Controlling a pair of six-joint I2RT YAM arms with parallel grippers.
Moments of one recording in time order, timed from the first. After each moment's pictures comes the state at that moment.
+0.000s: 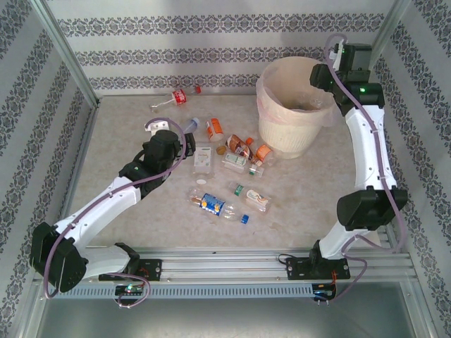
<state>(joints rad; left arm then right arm) -0.52 1.23 0.97 -0.30 -0.47 -0.53 -0.02 1.71 1.99 -0.81 0.03 0.17</state>
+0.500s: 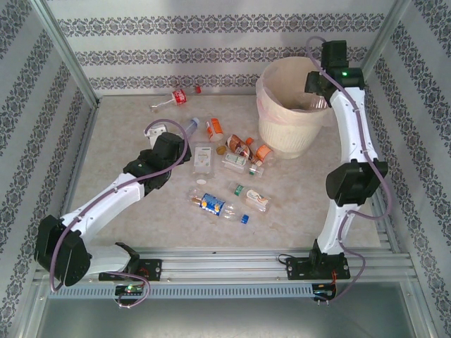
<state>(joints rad) -0.50 1.28 0.98 -0.44 -0.52 -0.63 0.02 1.99 2.27 -1.08 0.23 0.17</state>
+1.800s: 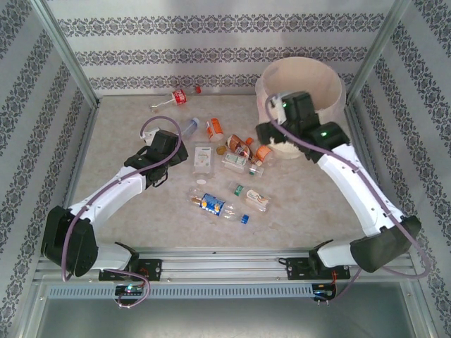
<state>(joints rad) -0.41 1.35 0.98 -0.47 -0.39 -0.74 0.47 1.37 1.47 -0.87 0.12 0.02</state>
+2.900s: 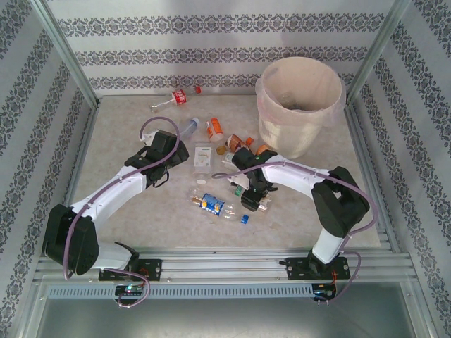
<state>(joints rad) -0.40 1.36 0.97 -0.47 -0.34 -0.80 0.68 1.73 1.13 -0.94 0.04 -0.30</state>
